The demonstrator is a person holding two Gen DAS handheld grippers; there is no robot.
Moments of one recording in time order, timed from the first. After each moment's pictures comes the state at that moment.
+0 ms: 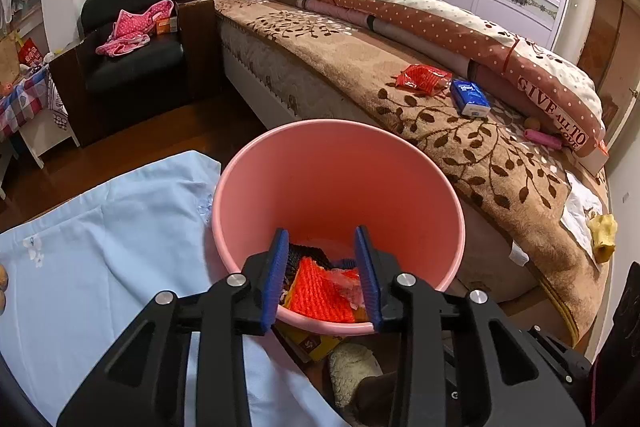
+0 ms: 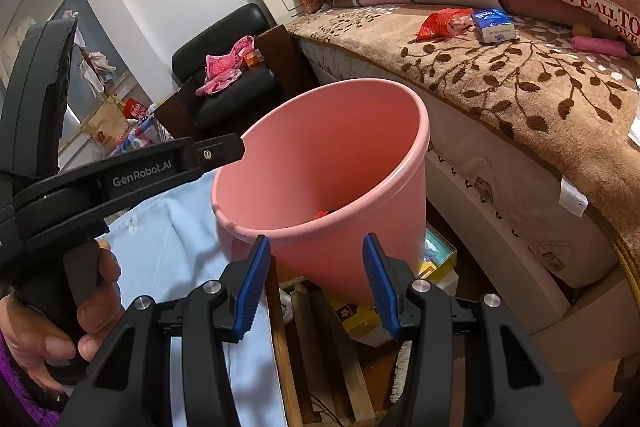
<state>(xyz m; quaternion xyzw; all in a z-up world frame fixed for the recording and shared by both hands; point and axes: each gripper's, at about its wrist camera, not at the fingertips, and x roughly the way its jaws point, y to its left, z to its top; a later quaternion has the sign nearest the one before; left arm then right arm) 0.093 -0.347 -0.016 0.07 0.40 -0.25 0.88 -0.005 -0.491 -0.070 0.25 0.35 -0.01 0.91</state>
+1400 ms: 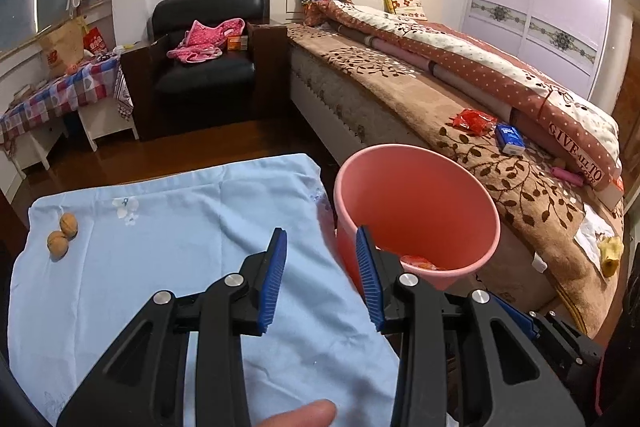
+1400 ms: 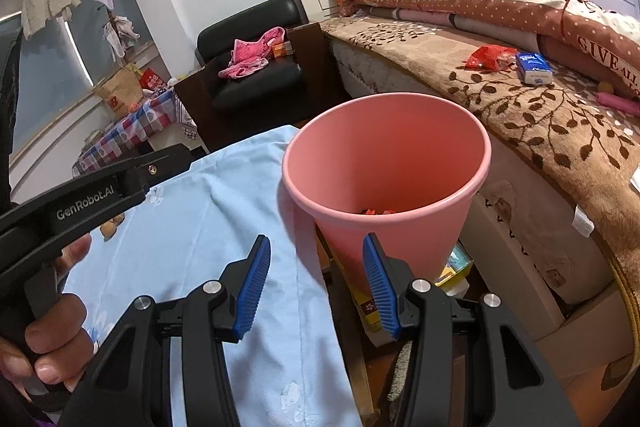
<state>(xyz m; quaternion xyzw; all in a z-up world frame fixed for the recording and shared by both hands) 0.041 -0.246 0.021 0.03 0.35 -0.16 0.92 -0.014 -0.417 -0.035 0.17 0.35 0.01 0.92</state>
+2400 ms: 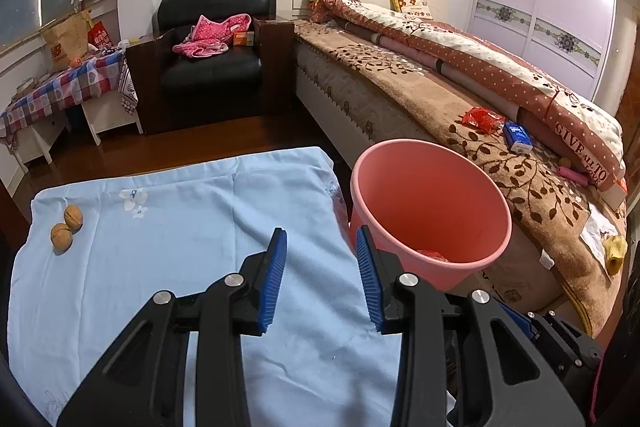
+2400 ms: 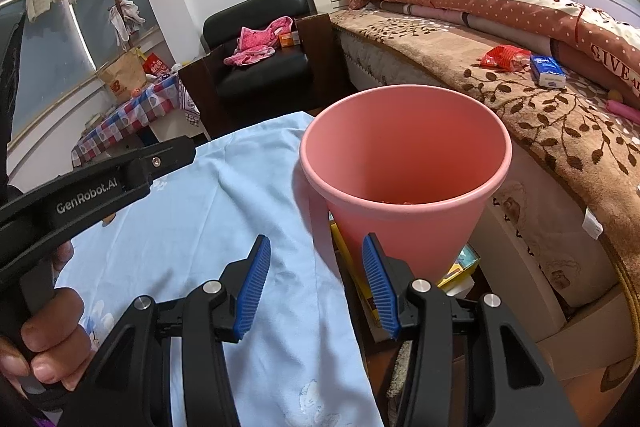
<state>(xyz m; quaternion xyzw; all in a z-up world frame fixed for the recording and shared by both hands) 0.045 -0.231 0.016 0.03 0.36 -0.15 0.92 -0.006 -0.400 -0.039 0.15 0.36 0.02 0.92</state>
